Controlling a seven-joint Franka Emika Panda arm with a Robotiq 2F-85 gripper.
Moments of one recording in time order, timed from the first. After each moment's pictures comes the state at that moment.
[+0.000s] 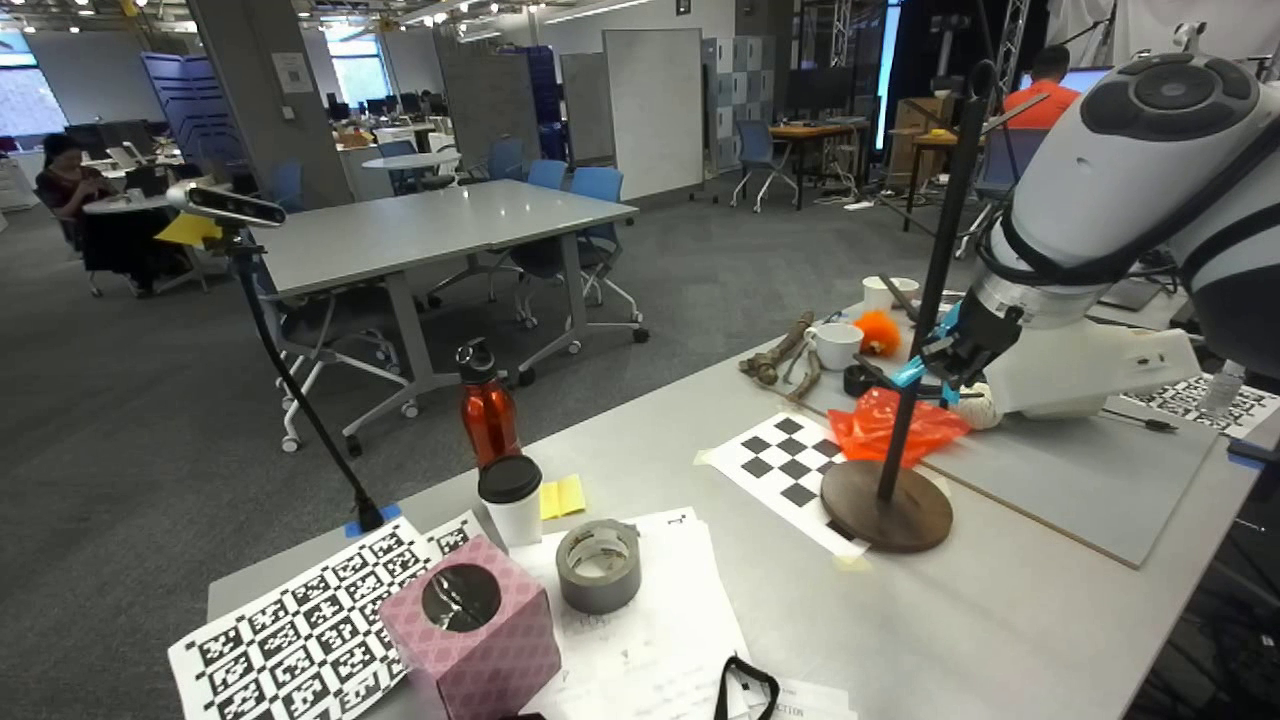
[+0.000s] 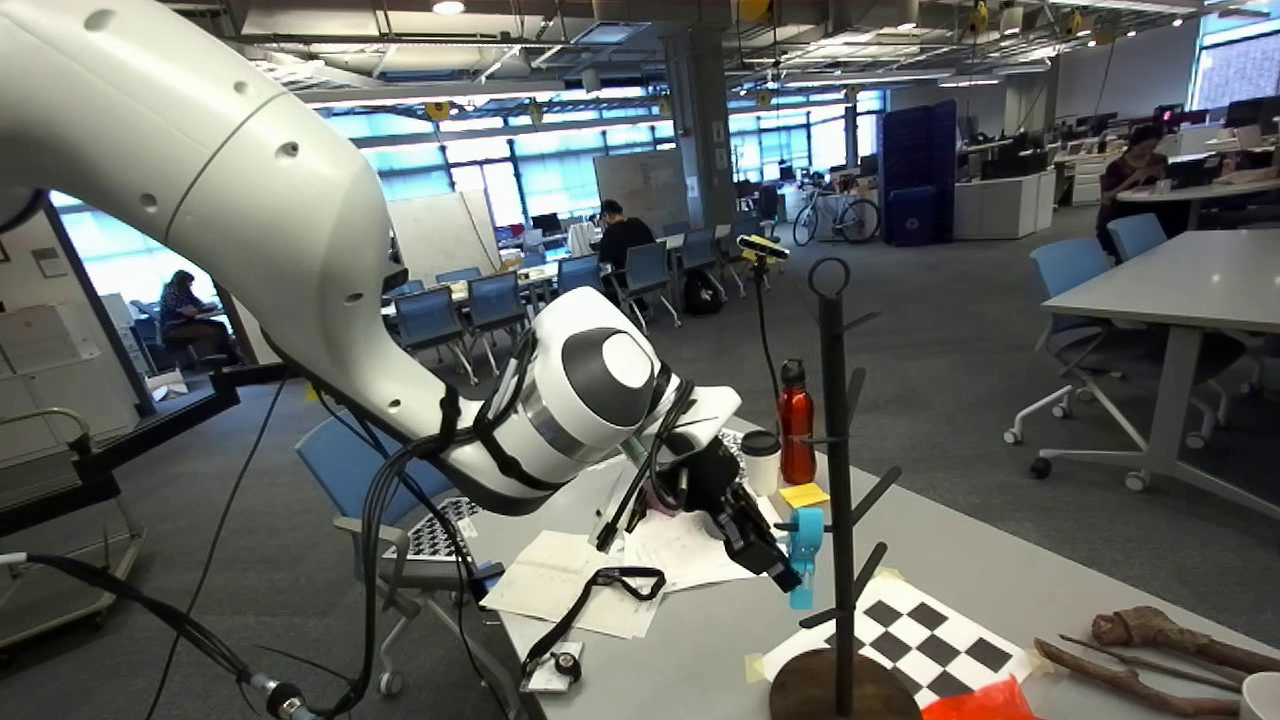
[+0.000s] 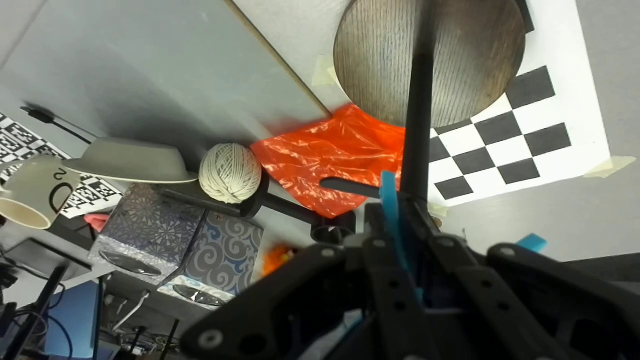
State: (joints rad) arm 0.05 0.23 -0.14 -2.19 -0.97 2.65 1.38
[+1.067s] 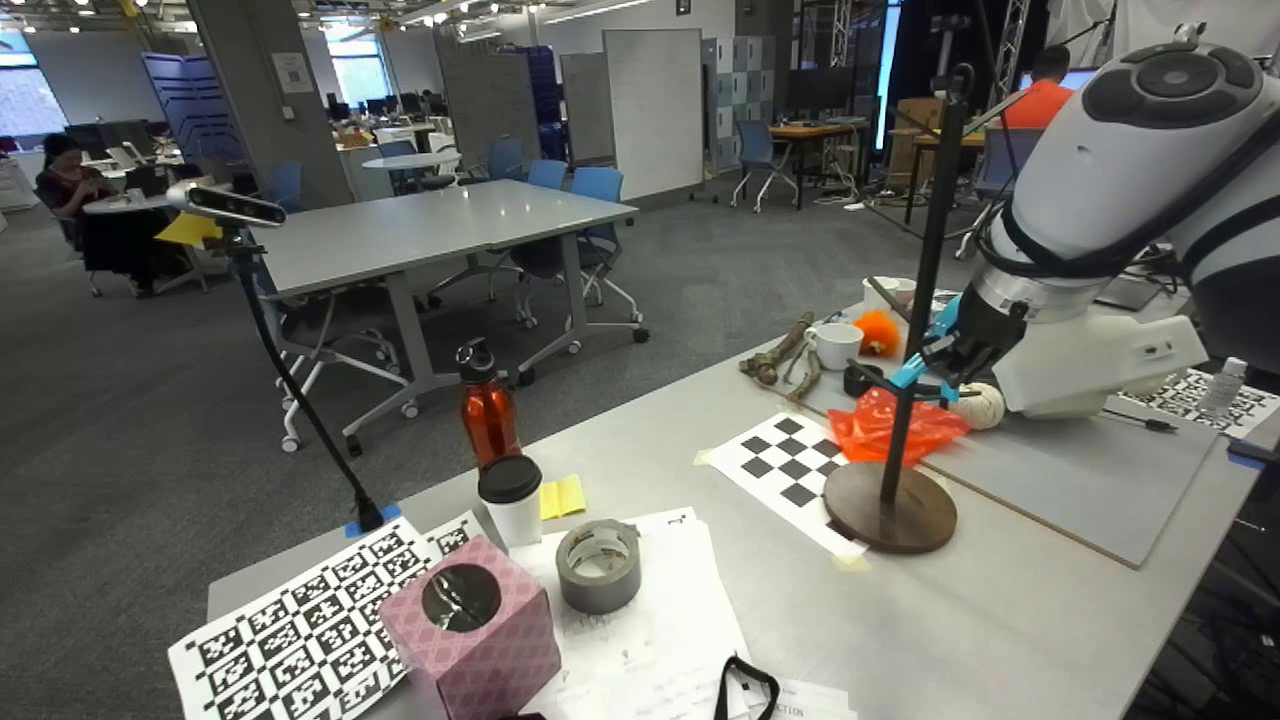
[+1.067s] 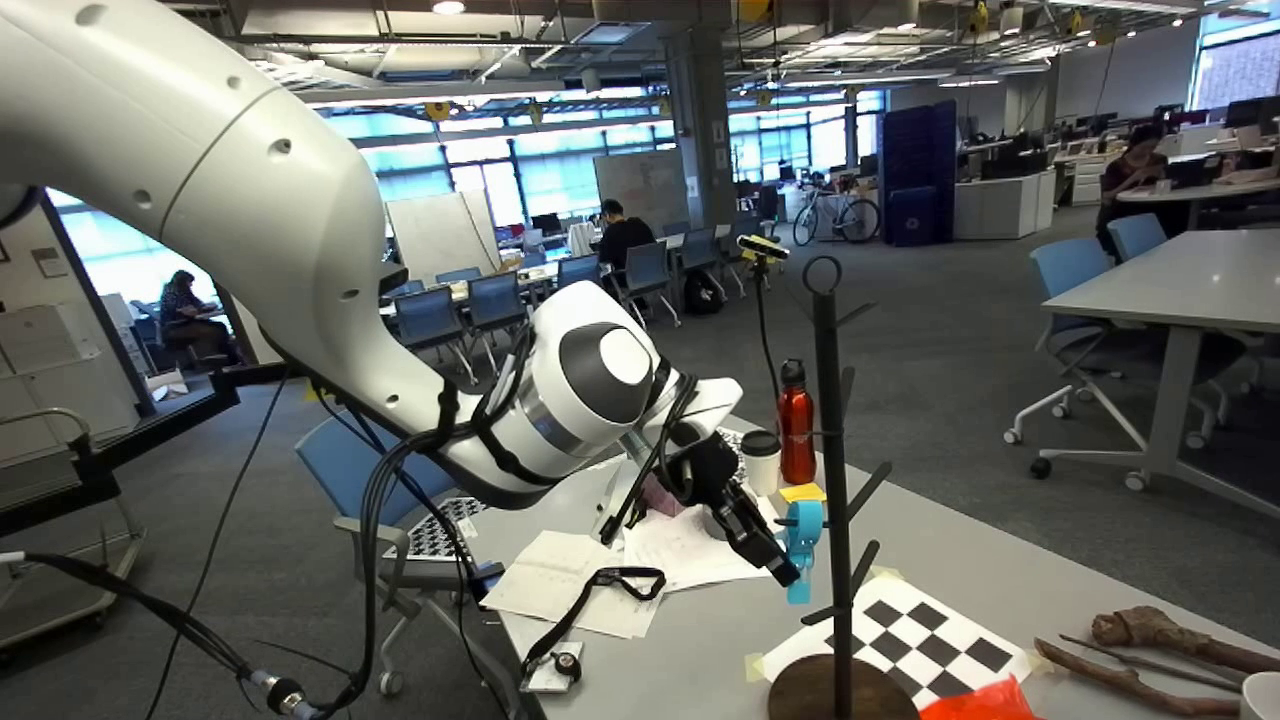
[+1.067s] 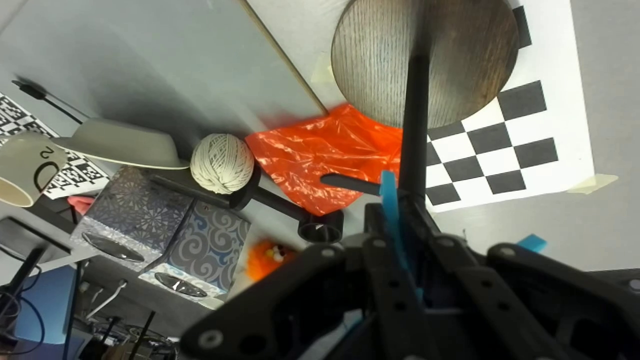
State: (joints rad) arm 0.05 0.23 -0.13 -2.19 -0.95 2.65 1.28
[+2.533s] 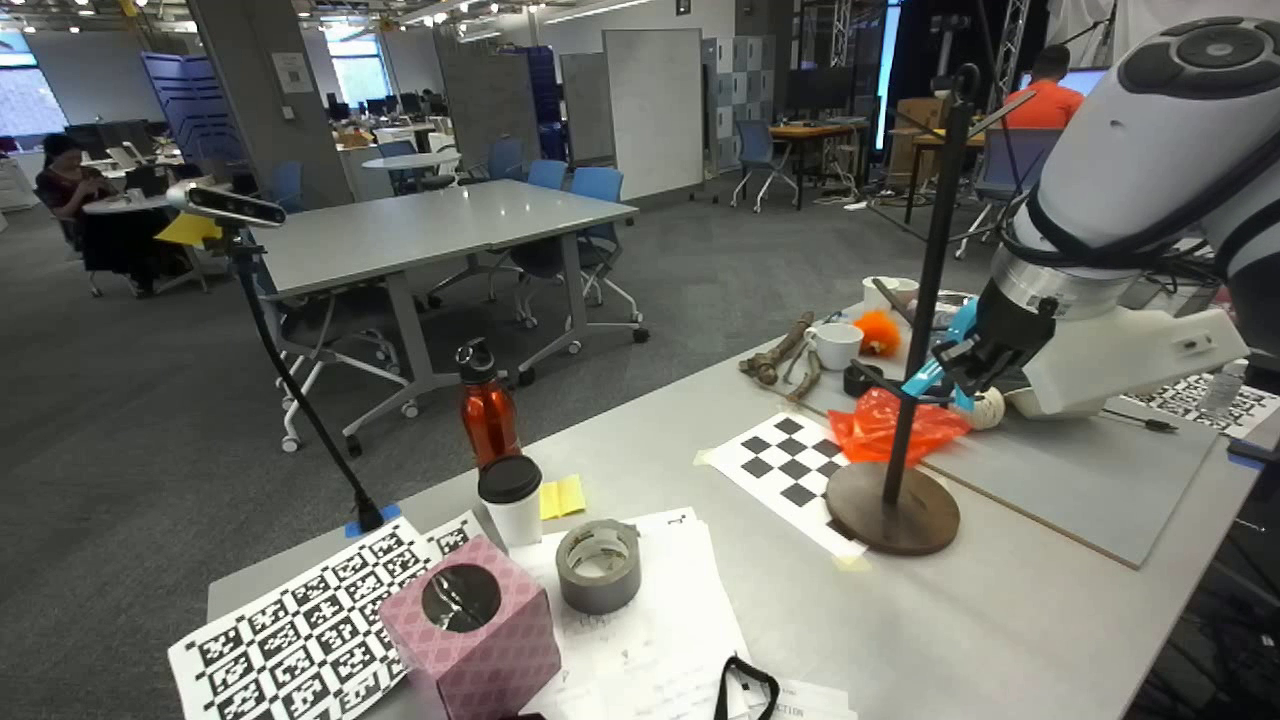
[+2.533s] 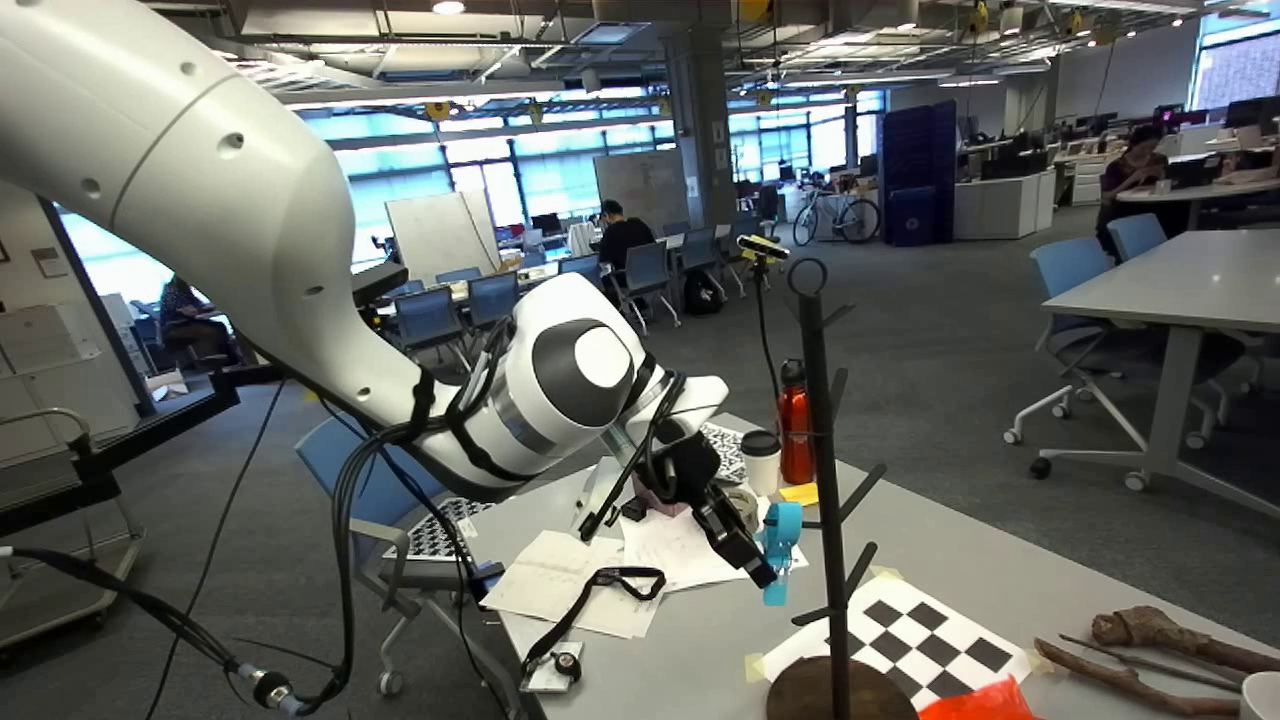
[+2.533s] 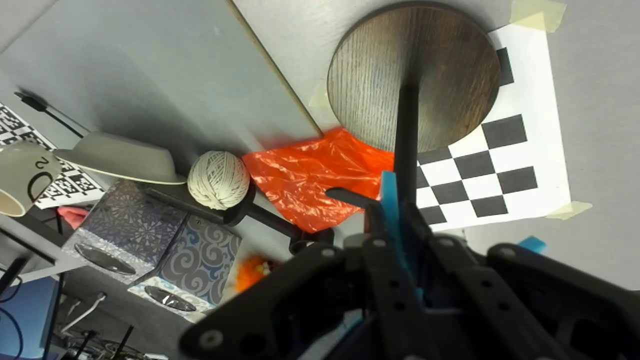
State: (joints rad) arm 0.04 0.17 -0.12 -2.25 -0.86 2.65 1.17
